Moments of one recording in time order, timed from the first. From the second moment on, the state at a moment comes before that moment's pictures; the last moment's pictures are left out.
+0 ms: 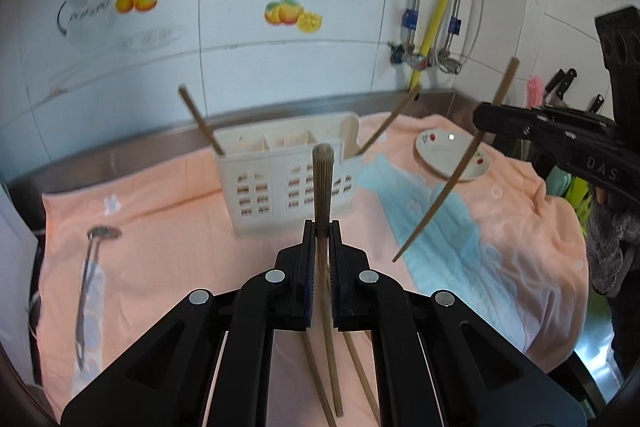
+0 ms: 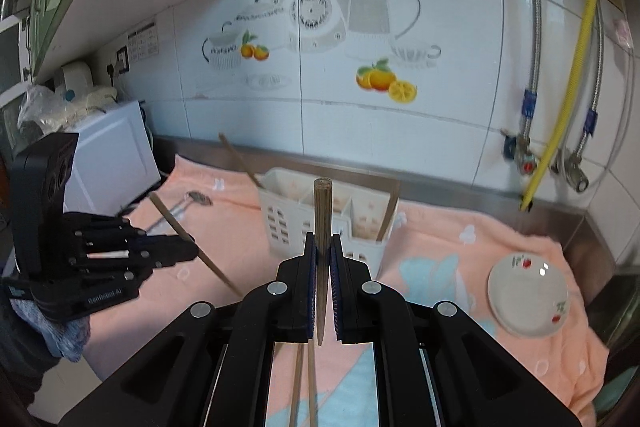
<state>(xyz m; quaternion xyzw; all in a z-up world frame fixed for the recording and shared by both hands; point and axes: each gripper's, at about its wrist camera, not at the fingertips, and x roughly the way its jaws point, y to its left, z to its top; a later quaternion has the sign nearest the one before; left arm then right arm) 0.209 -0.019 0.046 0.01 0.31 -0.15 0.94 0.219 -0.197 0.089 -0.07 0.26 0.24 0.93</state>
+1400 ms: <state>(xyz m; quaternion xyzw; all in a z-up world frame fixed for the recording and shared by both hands) 0.322 0.021 0.088 -0.03 0.30 -0.09 0.95 0.339 -0.181 0.104 -0.05 0.25 0.19 0.95</state>
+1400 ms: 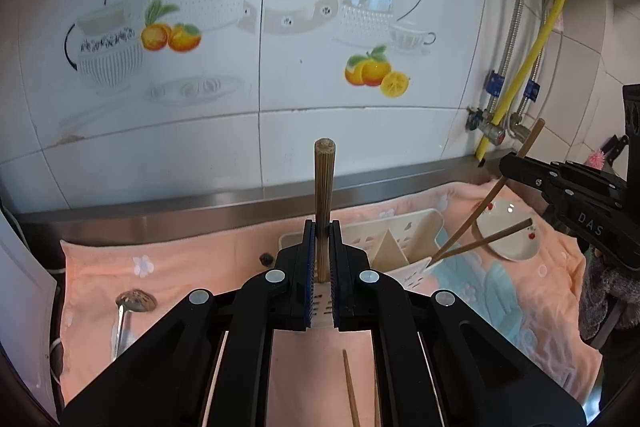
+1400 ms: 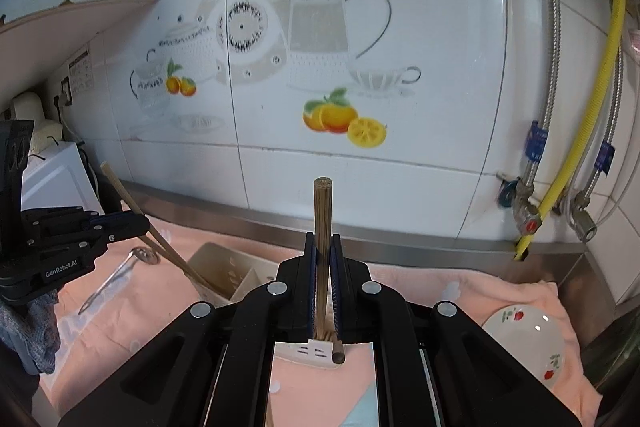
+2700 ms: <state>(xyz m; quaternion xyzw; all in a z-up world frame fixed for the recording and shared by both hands) 0.250 0.026 0.093 -0.02 0.29 -0.08 0.95 0.270 -0.203 0.111 -0.05 0.22 0.18 0.96</state>
